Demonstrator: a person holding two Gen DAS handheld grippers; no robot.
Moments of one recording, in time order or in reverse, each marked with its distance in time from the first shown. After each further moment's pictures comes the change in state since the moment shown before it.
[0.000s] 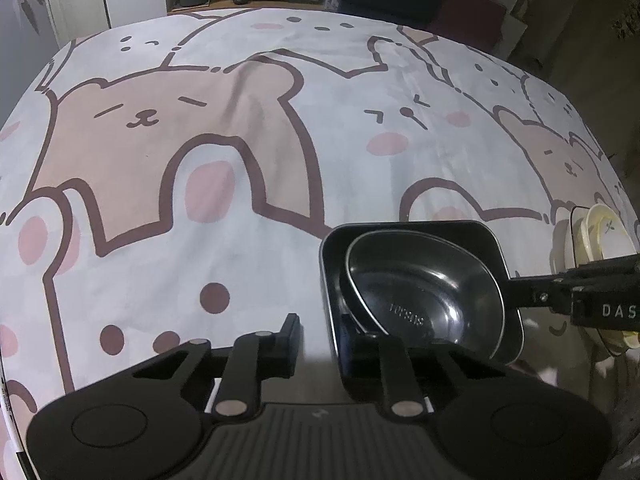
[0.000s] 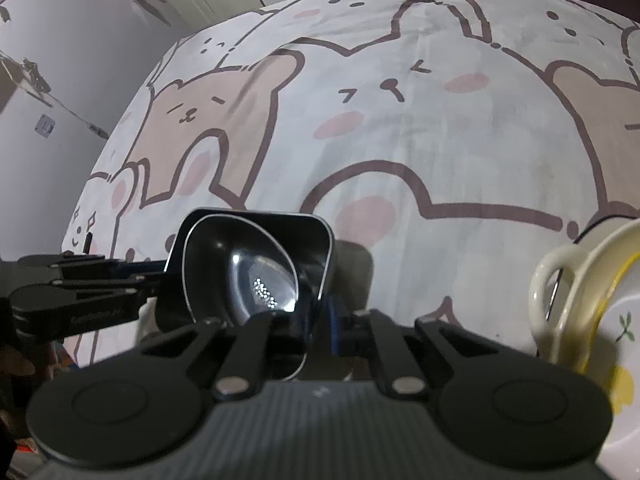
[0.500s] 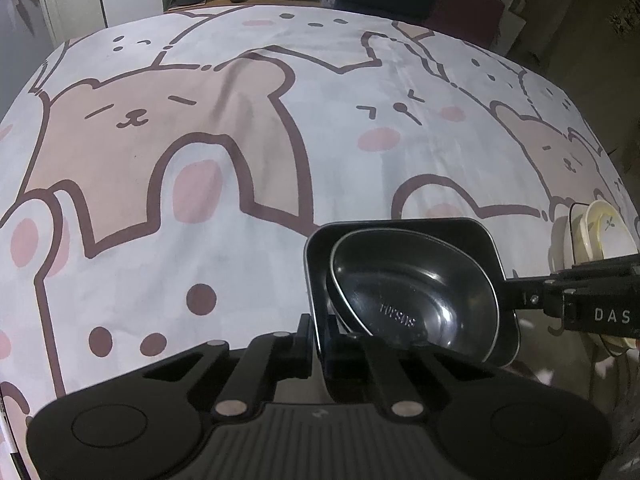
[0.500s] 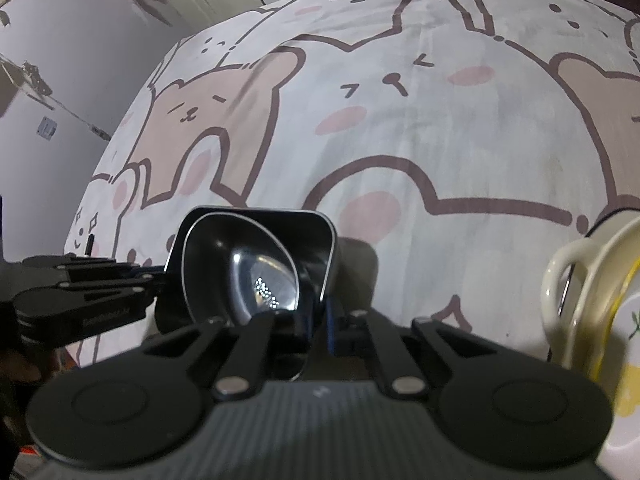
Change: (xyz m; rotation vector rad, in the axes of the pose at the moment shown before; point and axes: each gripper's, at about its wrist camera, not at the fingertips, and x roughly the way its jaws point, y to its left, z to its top) left arm 0.004 -0.008 0.000 0.005 0.004 0.000; right arm 0.006 -0.001 -0.001 0.008 0.000 0.017
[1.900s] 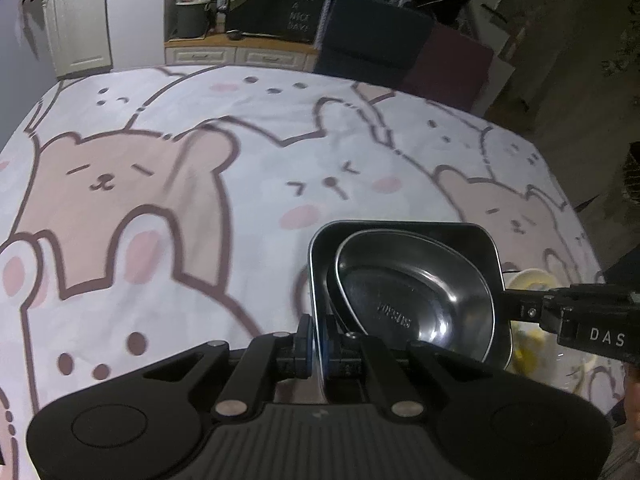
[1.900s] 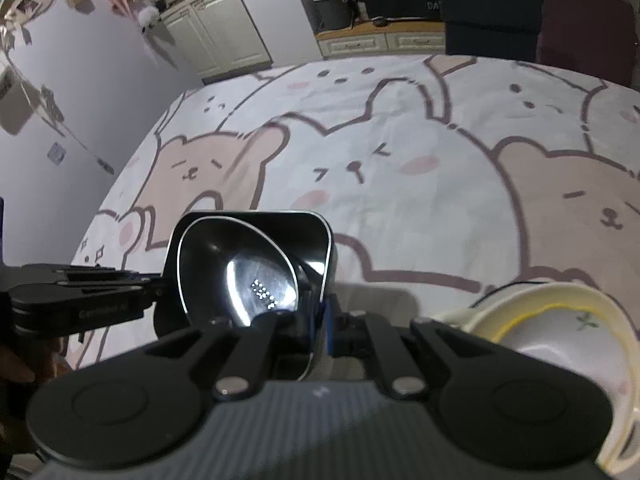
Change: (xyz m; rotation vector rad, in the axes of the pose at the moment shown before) left arm -0.049 -0.075 0.032 -0.056 -0.128 -0.046; right arm -0.094 -0.027 0.014 -0.059 -0.157 -0.039
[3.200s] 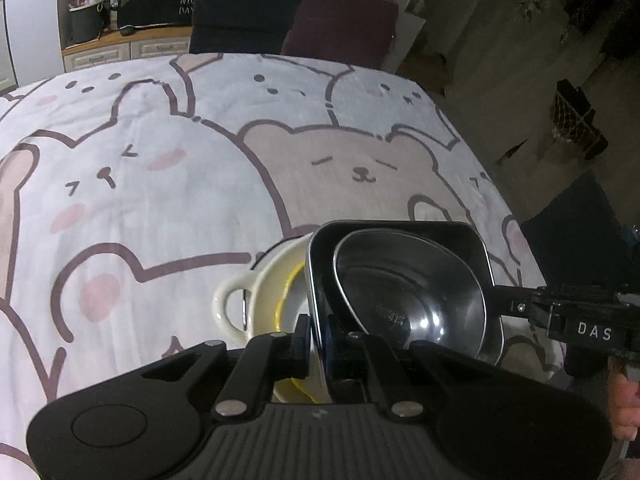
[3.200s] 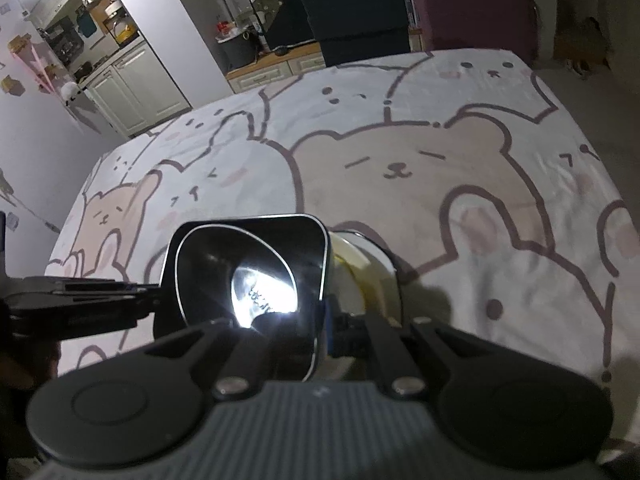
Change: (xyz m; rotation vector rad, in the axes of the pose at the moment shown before) left arm 0.049 -0.190 -0.015 0.153 0.088 -0.174; right arm -0.126 -0.156 -0.077 0.195 -0.083 -0.133
